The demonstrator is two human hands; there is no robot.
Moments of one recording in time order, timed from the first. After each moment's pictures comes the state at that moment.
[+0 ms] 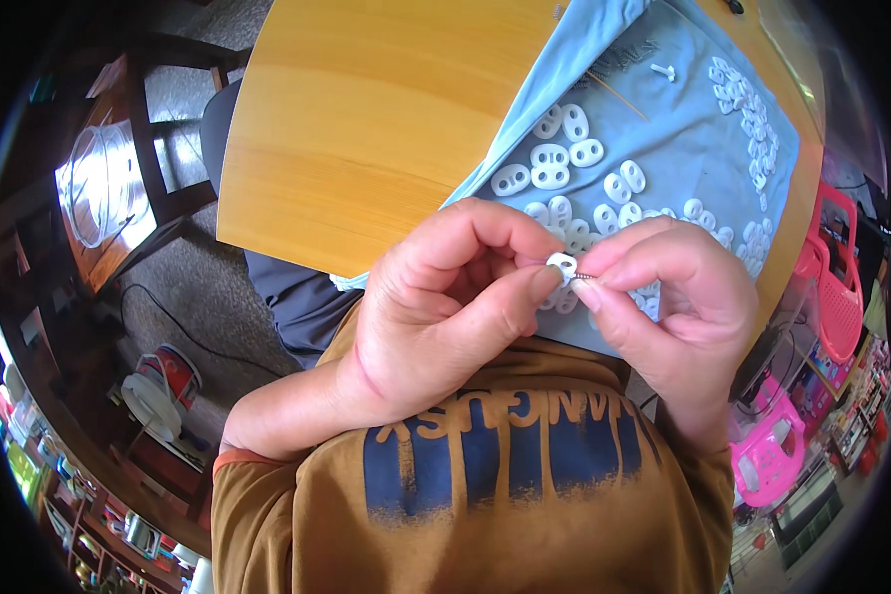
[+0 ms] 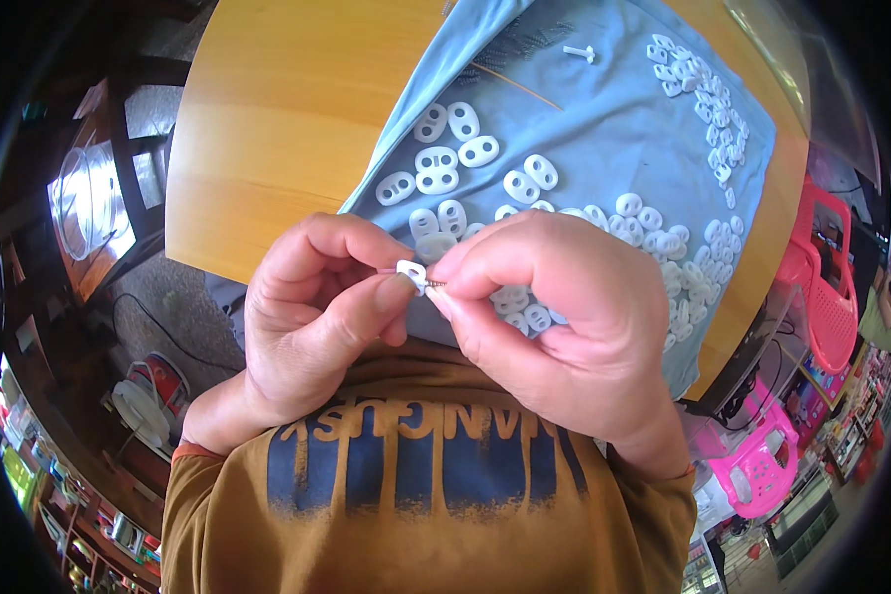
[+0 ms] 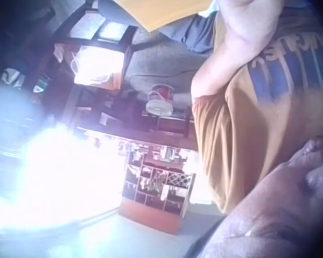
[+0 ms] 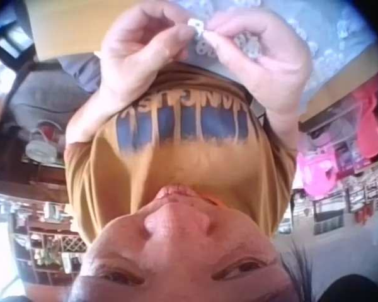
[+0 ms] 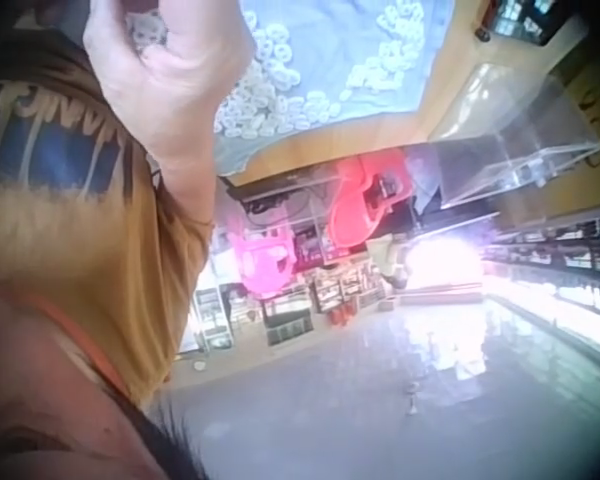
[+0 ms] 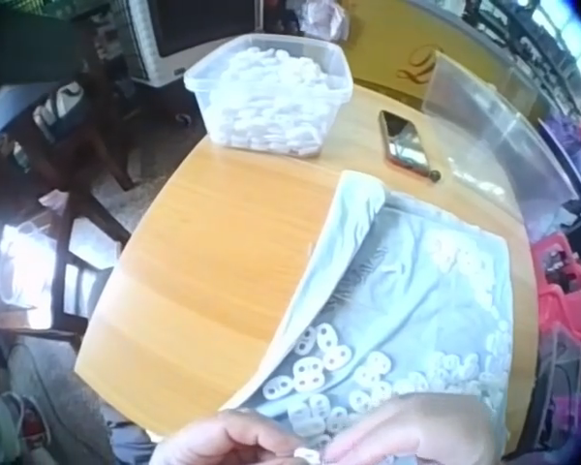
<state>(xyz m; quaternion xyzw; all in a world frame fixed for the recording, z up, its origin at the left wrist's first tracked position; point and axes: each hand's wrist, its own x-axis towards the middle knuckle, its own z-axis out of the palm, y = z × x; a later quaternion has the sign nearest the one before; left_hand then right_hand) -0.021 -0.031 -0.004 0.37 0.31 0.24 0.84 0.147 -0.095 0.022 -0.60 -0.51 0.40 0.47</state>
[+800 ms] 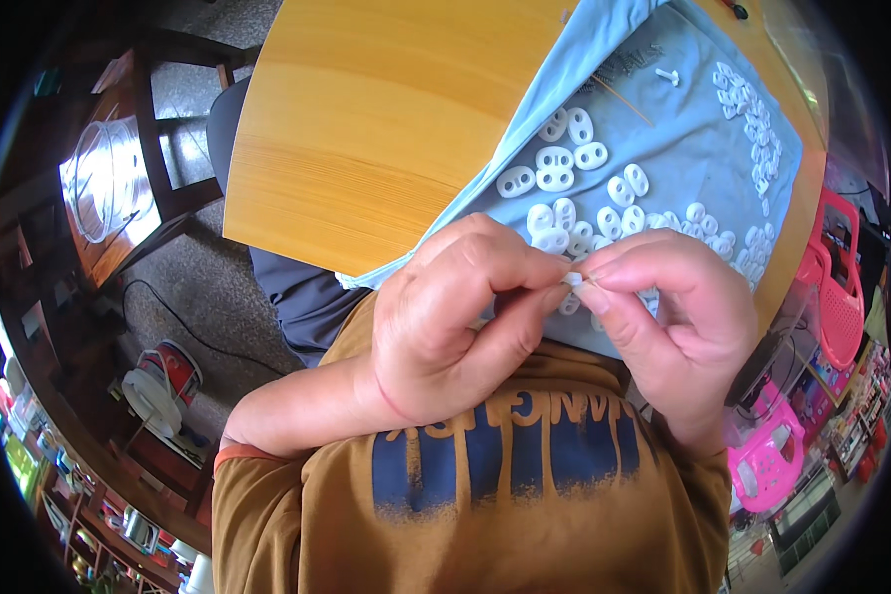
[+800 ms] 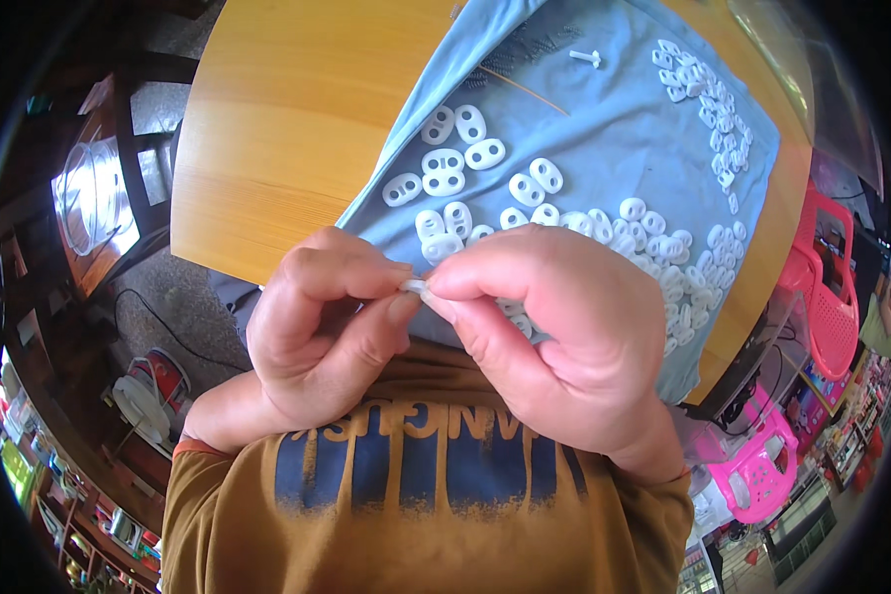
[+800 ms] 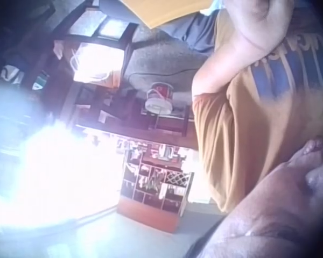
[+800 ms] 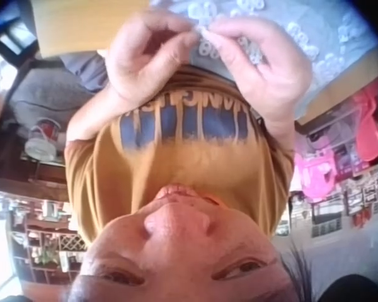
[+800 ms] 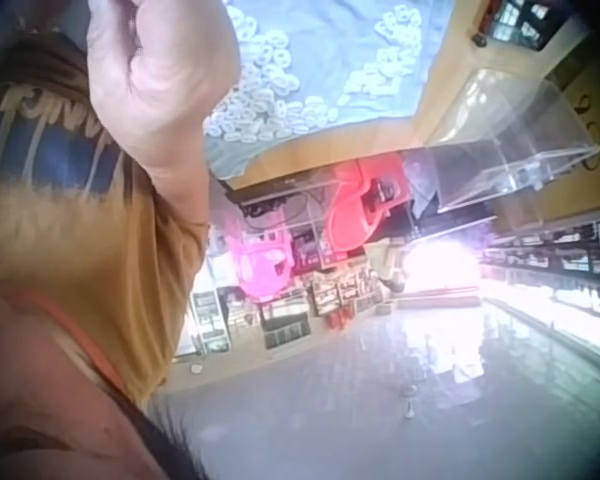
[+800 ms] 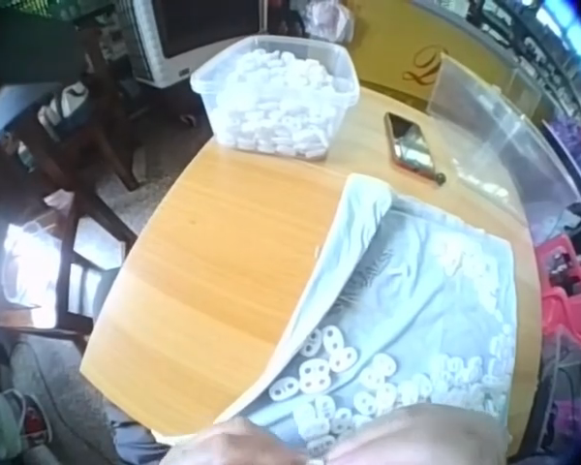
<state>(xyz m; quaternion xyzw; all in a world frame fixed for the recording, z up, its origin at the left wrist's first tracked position) -0.021 -0.026 -0.016 0.72 0.20 0.36 0.55 0.140 -0.093 0.027 -0.63 -0.55 0.33 0.44</state>
